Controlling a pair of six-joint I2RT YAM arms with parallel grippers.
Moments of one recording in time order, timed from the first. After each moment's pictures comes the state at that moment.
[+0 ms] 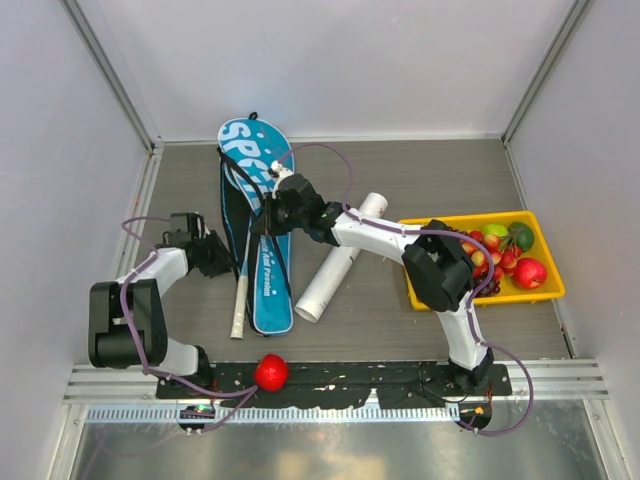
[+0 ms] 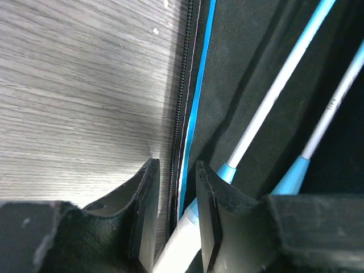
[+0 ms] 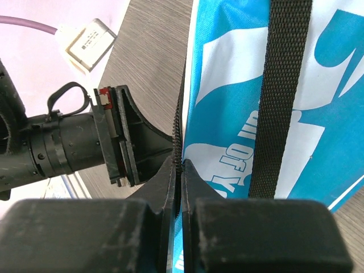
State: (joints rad) left arm 0.07 1.43 0.69 -0.28 0.28 -0.52; right arm 0.85 2.09 1.62 0.00 -0.22 0.68
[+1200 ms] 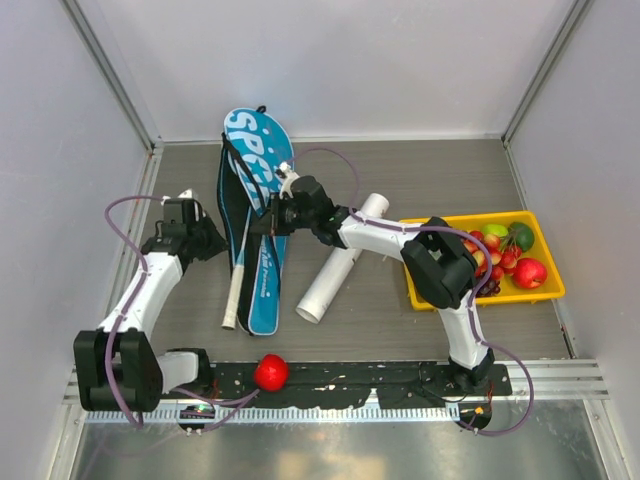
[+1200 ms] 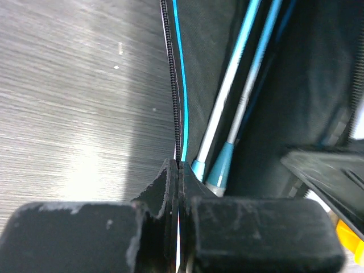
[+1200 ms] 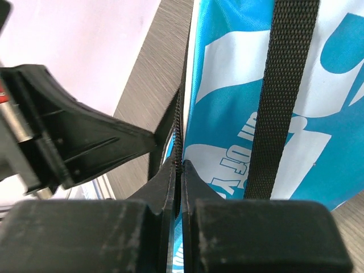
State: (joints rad) left arm -0.01 1.23 0.81 -0.43 0.13 -0.53; right arm 0.82 2.09 1.52 0.18 -0.34 0.74
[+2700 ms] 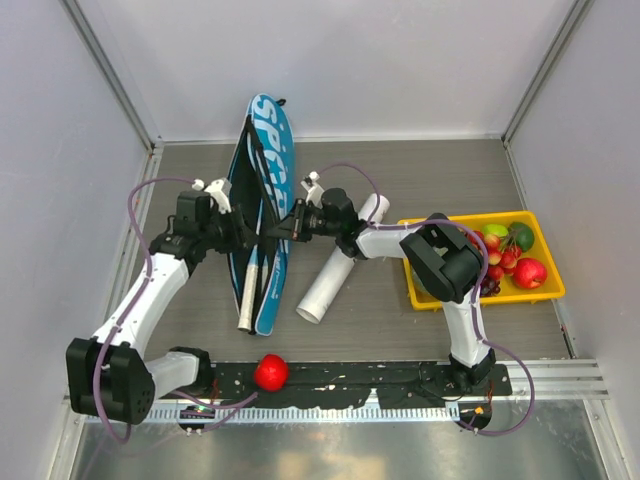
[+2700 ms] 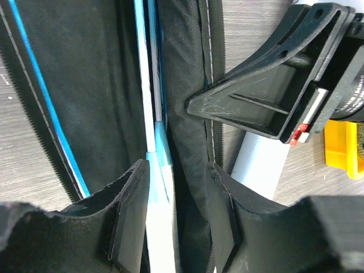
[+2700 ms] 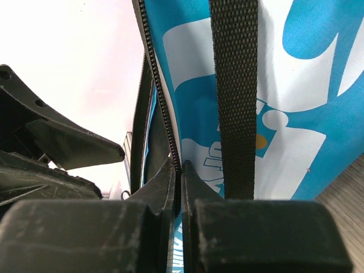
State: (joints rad) left arm -0.18 1.15 0.88 -0.44 0.30 -0.37; right arm 0.71 2.09 1.23 0.63 -0.52 0.95
